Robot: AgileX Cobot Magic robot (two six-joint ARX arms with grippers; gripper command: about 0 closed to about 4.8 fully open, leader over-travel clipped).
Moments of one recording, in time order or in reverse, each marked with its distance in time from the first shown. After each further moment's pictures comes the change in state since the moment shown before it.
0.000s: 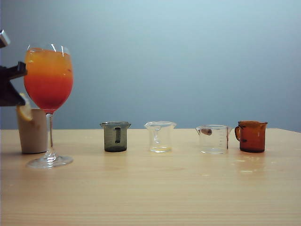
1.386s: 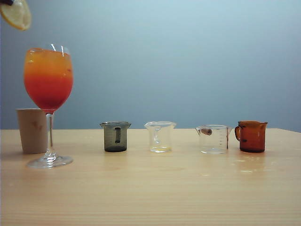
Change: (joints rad) left arm 0.000 -0.542 0.418 -1.109 0.347 0.436; right arm 0.167 0.288 0.208 -0.243 -0.236 -0.005
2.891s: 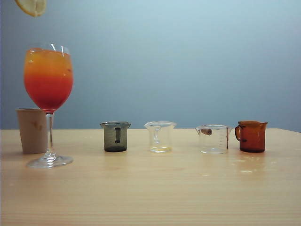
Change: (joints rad) left arm 0.000 0.125 0.124 0.008 0.058 0.177; right arm -0.001 0.035 0.000 0.106 0.011 -0.053
